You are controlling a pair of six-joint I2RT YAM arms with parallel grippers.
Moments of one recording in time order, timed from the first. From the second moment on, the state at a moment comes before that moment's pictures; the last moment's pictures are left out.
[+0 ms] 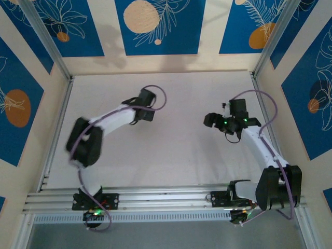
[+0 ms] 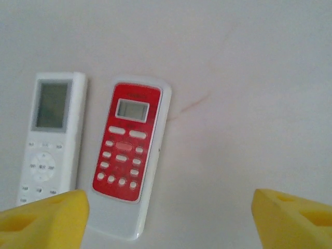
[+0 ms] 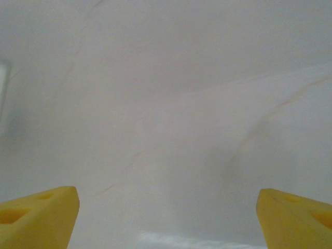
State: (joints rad) left arm -0.54 1.76 1.26 -0.43 -0.33 -0.20; right arm 0.04 1.21 0.84 -0.56 -0.23 0.37
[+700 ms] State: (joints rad) left arm -0.05 1.31 0.28 0.61 -0.16 0.03; right arm -0.02 1.52 0.52 0.46 -0.17 0.11
